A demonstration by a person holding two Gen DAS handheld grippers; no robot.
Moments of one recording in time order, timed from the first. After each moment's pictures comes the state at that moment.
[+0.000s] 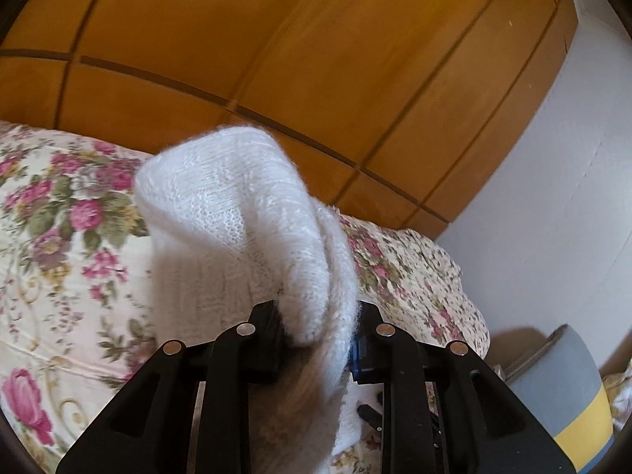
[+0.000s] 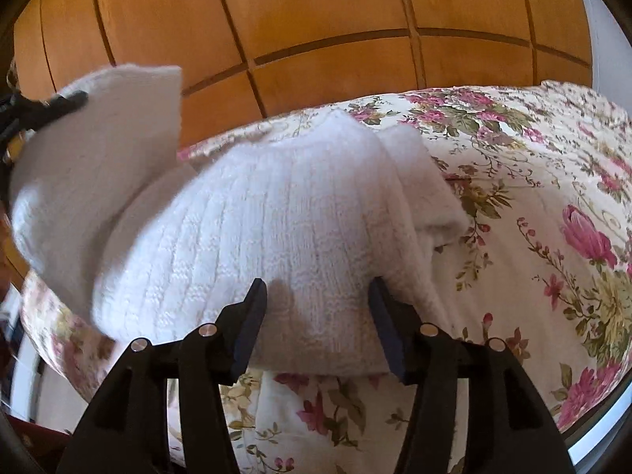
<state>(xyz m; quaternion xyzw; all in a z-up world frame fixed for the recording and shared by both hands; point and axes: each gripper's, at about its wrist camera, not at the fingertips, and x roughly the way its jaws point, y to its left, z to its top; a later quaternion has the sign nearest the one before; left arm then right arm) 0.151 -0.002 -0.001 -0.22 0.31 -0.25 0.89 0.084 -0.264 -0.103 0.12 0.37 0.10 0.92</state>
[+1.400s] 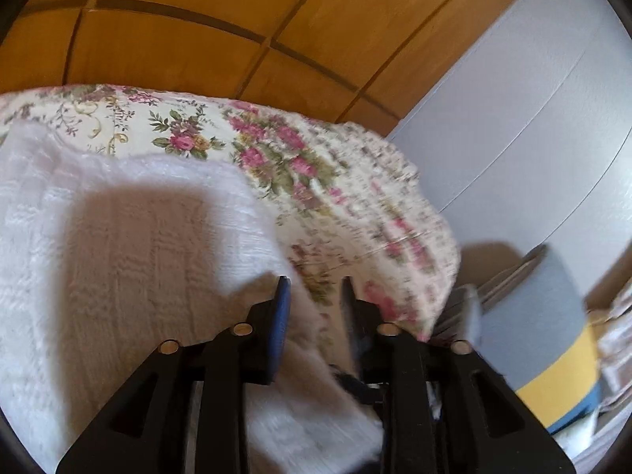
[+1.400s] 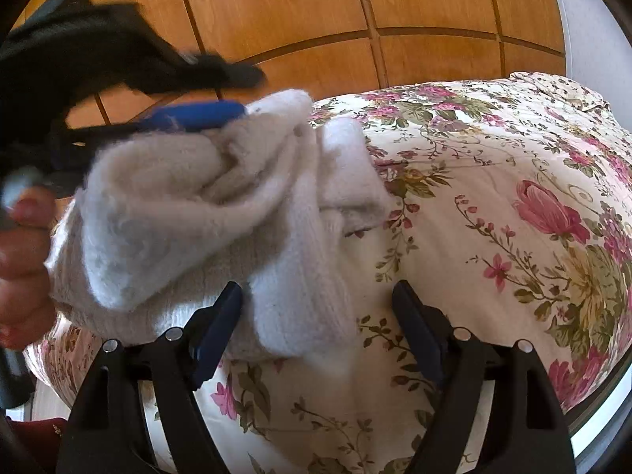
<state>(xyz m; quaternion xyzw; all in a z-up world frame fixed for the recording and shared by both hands) 0.181 -0.178 -0.060 -0.17 0.41 -0.38 0.81 0.069 -0.297 -0.121 0.11 0.36 0.06 0.92</state>
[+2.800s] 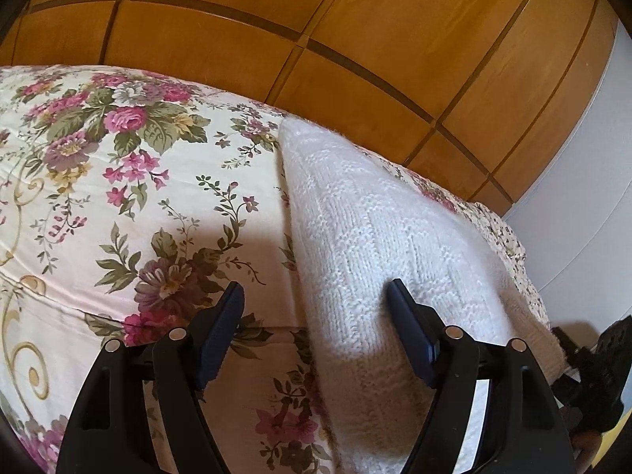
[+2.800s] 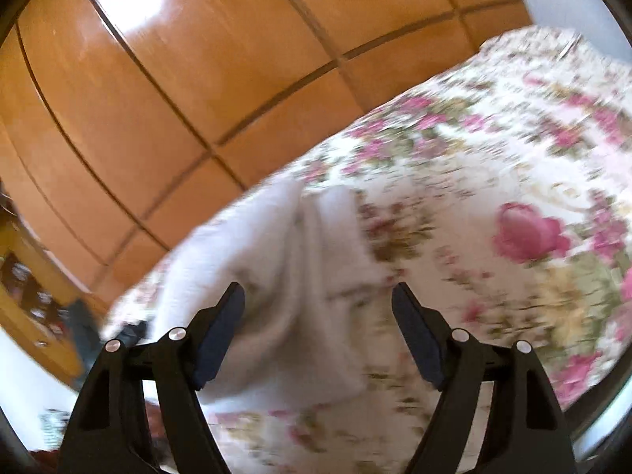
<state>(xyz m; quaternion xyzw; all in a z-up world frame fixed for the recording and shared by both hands) 0.161 -0.022 -0.117 -0.21 0.36 -0.16 0.90 0.078 -0.346 -0.067 0.29 0.33 0.09 0.89</state>
